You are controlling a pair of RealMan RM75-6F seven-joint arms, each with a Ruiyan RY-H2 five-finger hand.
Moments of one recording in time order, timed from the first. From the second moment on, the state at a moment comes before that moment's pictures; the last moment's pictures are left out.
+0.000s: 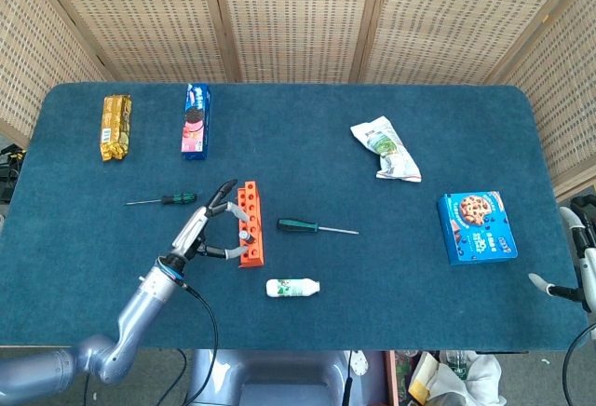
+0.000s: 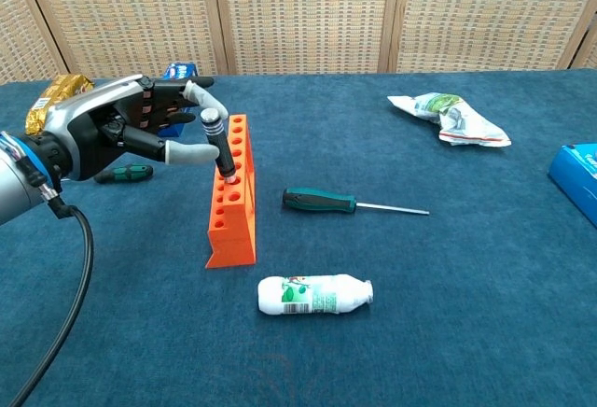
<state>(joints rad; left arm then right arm) -0.60 -1.60 -0.19 -1.50 1.35 1.05 -0.63 0.10 -1.06 0.14 -1.50 -1.38 1.38 0.29</state>
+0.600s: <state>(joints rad) -0.58 -1.41 -0.21 -1.64 1.42 1.12 -0.46 0.10 -1.05 0.14 -1.50 -1.38 1.38 0.29</state>
